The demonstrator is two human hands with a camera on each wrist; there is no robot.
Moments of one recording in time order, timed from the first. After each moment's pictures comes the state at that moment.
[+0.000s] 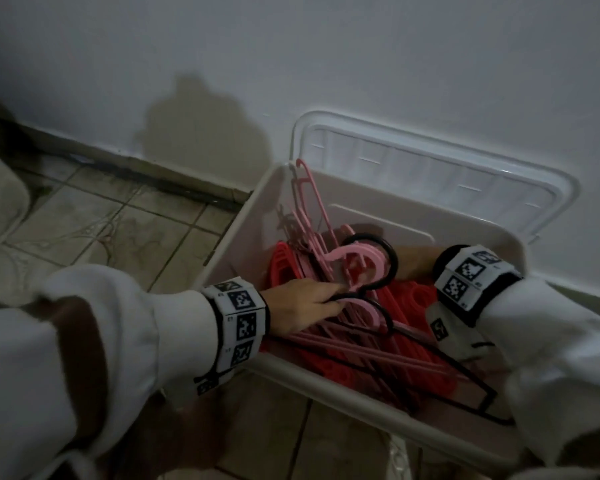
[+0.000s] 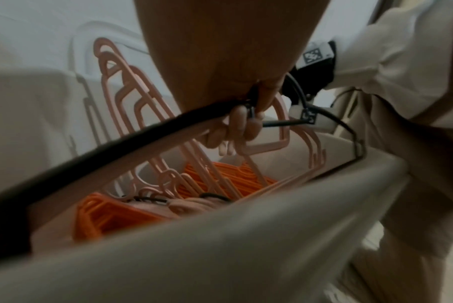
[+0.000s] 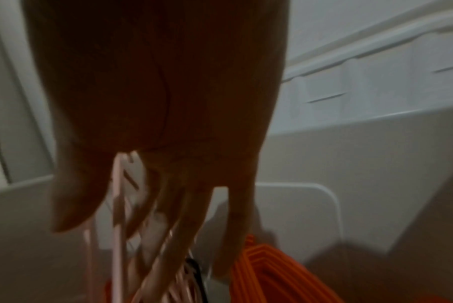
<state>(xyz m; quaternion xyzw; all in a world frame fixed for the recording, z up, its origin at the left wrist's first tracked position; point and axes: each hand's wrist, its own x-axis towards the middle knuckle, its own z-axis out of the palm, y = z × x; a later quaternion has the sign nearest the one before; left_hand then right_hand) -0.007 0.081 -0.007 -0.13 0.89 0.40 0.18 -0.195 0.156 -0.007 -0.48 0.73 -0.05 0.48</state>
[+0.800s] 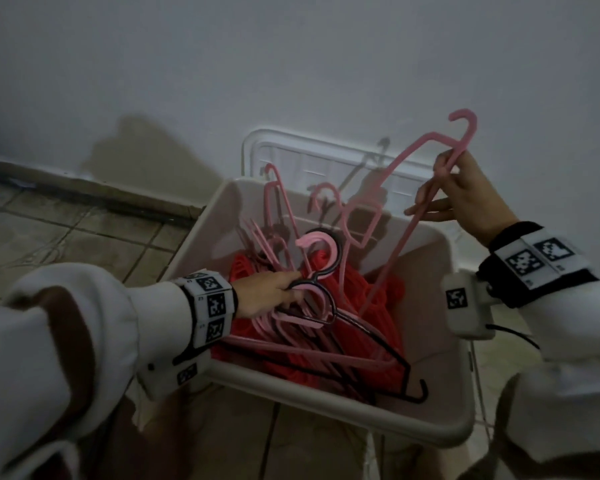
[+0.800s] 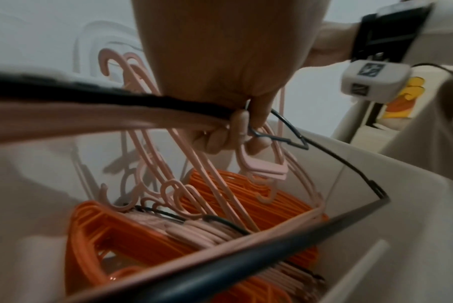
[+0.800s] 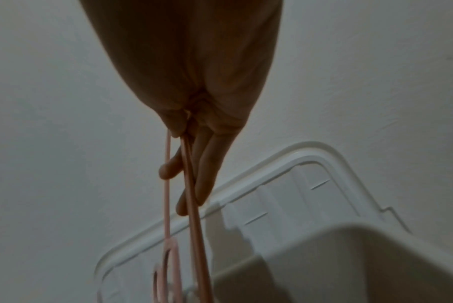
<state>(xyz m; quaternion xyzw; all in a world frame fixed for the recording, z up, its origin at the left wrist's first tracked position) -0.033 0.071 -0.018 -0.18 0.87 0.41 0.20 -0.262 0.228 0.075 -0.35 0.75 -0.51 0.22</state>
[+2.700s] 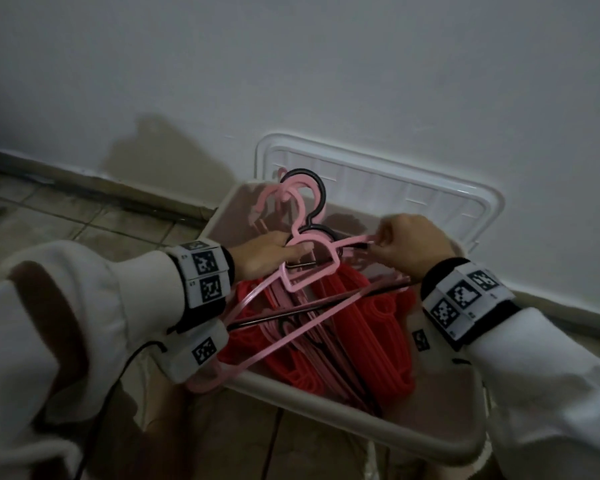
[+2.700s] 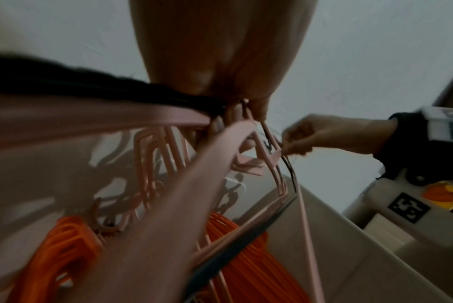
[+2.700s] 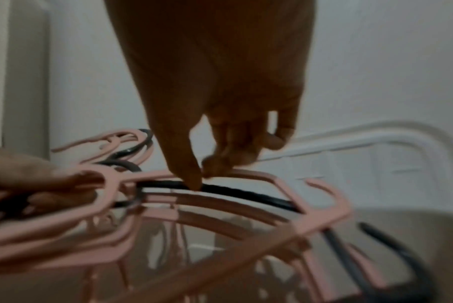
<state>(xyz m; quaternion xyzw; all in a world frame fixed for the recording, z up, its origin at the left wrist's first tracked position) -0.045 0.045 0.011 -0.23 0.81 0.53 0.05 -0.203 0.193 0.050 -0.40 0.91 -0.05 0.08</state>
